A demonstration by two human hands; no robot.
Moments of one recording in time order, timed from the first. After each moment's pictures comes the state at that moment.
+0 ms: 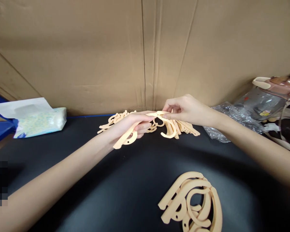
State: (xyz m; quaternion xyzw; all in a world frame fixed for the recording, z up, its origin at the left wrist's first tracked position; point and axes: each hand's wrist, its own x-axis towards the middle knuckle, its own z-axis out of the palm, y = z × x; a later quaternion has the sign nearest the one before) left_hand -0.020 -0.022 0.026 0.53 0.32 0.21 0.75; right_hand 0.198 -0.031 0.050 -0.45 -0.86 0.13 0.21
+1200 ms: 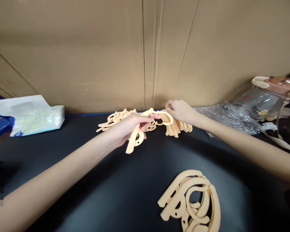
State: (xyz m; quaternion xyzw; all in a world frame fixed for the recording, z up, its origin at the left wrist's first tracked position) left_hand -0.015 -0.026 0.019 0.55 0.40 0.25 0.69; right_hand 0.205 0.010 0.001 -0.62 -0.78 -0.02 0.08
